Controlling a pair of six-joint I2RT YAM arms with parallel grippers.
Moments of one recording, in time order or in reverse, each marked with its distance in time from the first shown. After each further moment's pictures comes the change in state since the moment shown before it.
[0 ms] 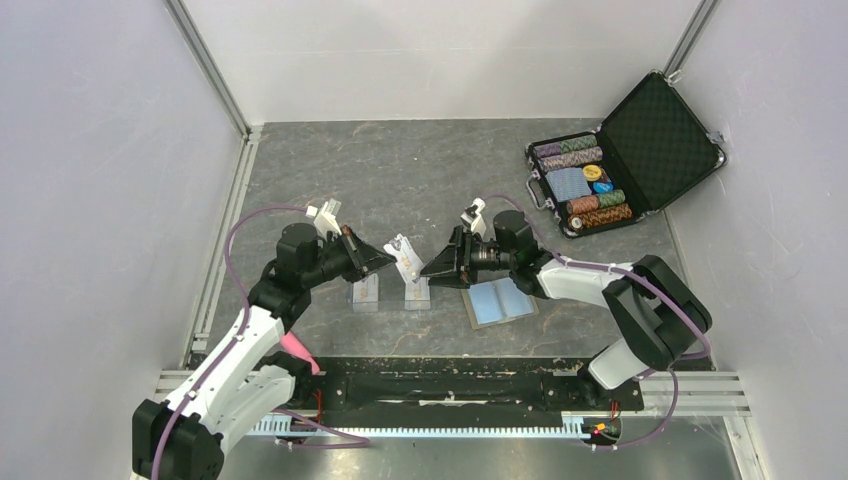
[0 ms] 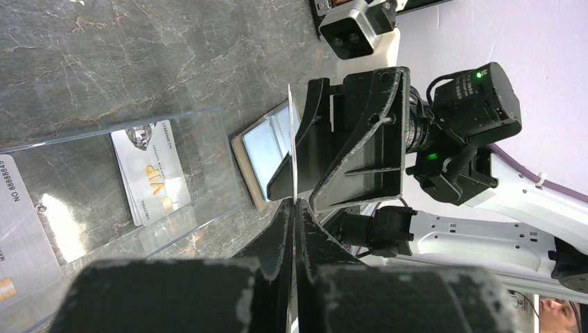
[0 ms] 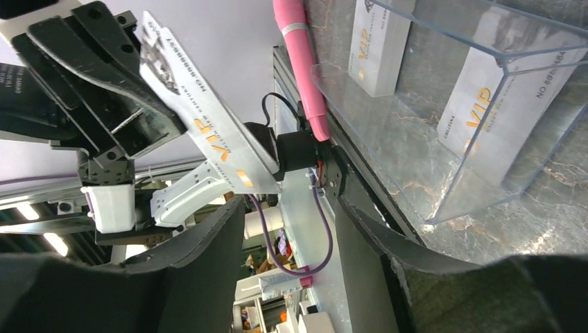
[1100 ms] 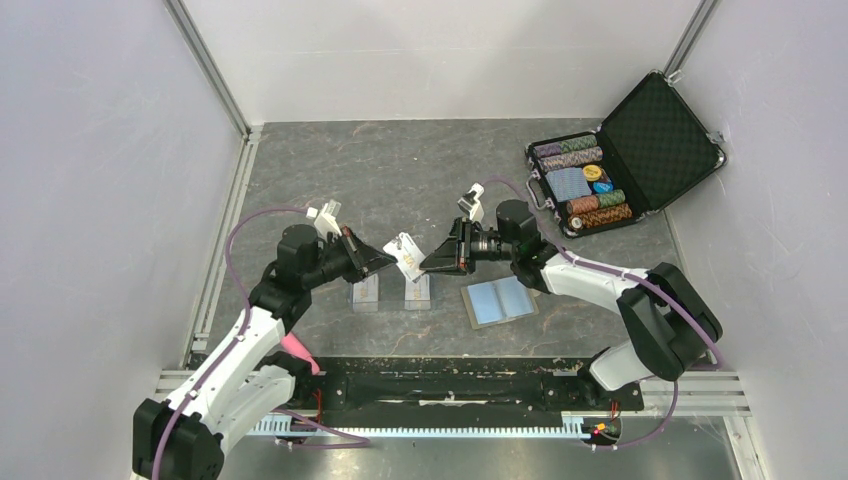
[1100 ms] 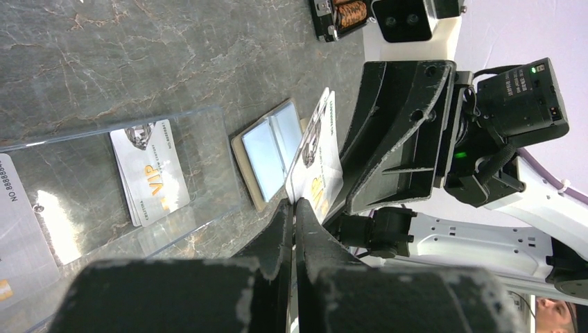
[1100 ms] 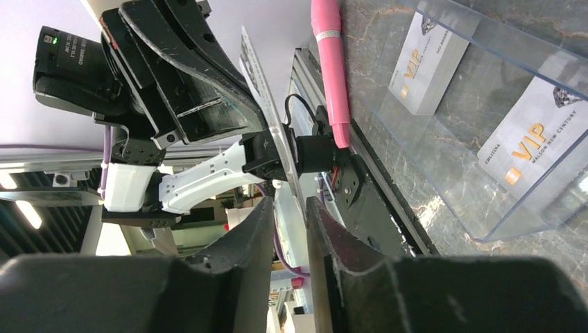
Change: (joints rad) left arm 0.001 0.000 -0.018 0.021 -0.002 -0.018; right arm -0.001 -0.049 0.074 -0.041 -0.025 -0.055
